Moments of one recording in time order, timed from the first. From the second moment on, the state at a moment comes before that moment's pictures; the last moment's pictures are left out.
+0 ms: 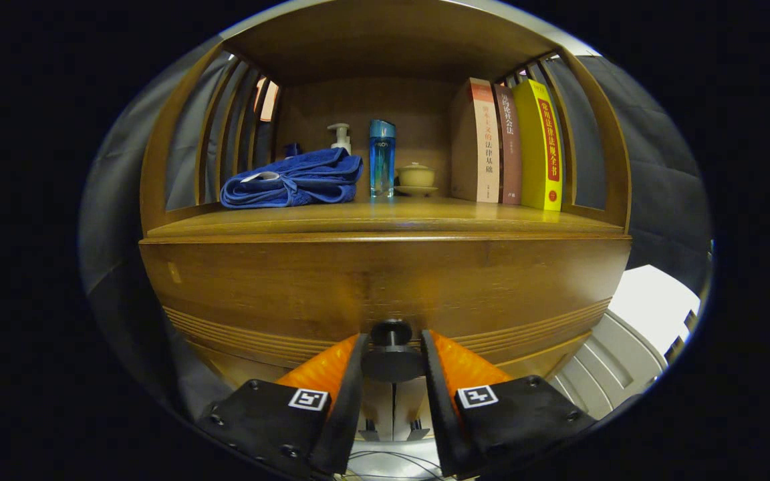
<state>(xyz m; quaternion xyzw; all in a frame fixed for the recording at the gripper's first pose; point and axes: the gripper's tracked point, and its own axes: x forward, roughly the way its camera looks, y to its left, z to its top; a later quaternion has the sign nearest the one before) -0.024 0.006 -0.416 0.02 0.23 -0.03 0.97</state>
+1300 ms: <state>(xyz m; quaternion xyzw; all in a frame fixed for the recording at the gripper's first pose) -0.114 0.006 -0.388 0.02 0.25 -0.03 0.97</state>
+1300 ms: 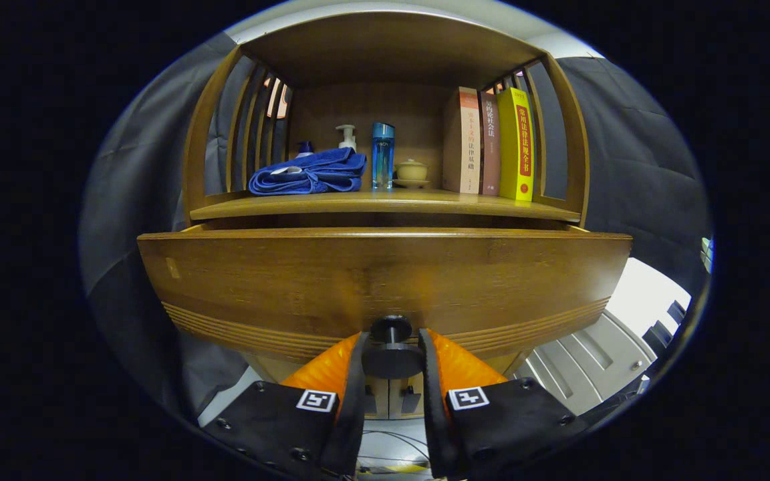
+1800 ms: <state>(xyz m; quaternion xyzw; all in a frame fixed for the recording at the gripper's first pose) -0.145 0.008 -0.385 0.03 0.27 -0.02 0.96</state>
